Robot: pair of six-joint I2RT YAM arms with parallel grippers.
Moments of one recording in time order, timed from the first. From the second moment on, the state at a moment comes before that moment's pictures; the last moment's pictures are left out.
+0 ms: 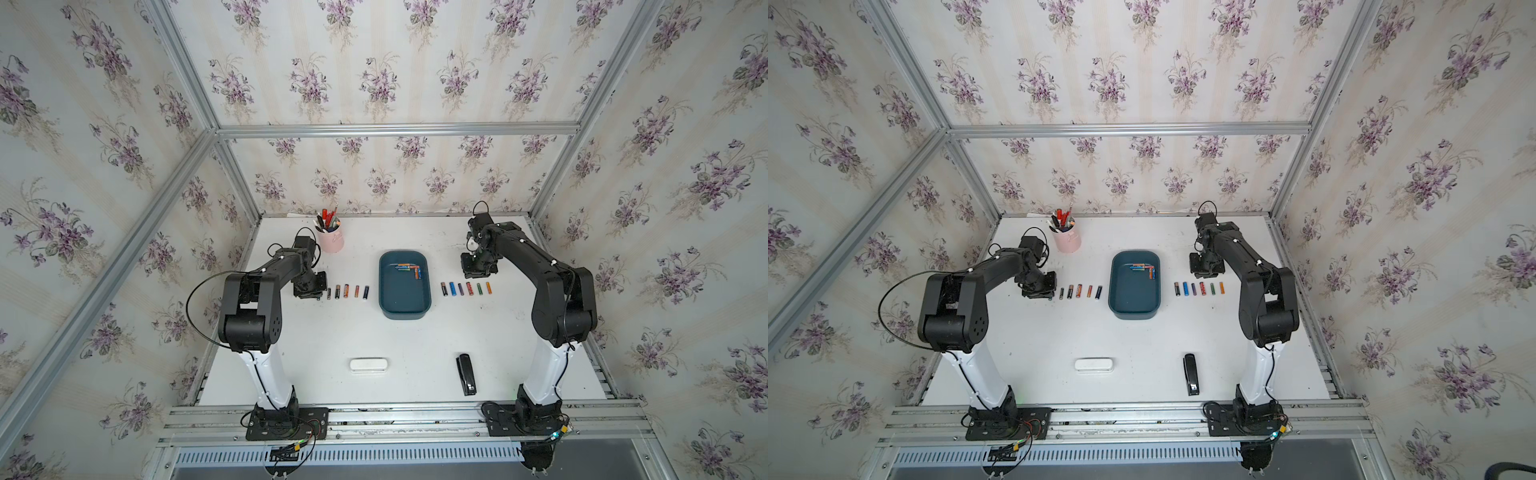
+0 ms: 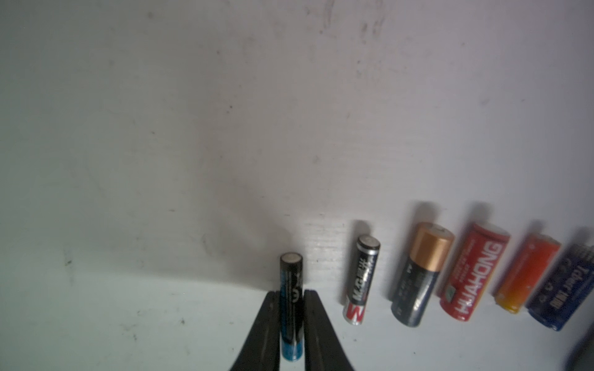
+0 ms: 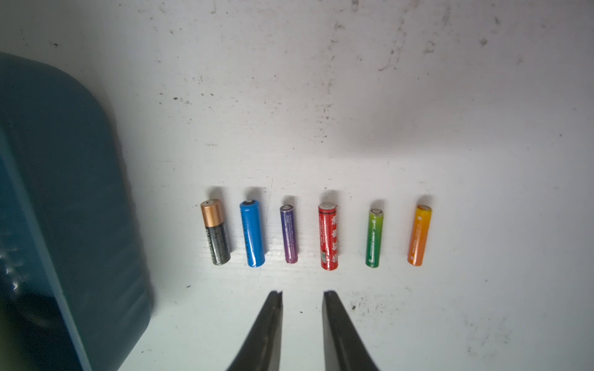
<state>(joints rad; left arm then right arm) -0.02 1.90 1.25 -0.76 0.09 -0.20 0.22 1.94 1.57 -1.03 -0.04 0.18</state>
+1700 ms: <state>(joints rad) -0.27 1.77 1.47 -0.88 0.06 -0.25 0.23 1.89 1.54 -1.02 -0.04 0.20</state>
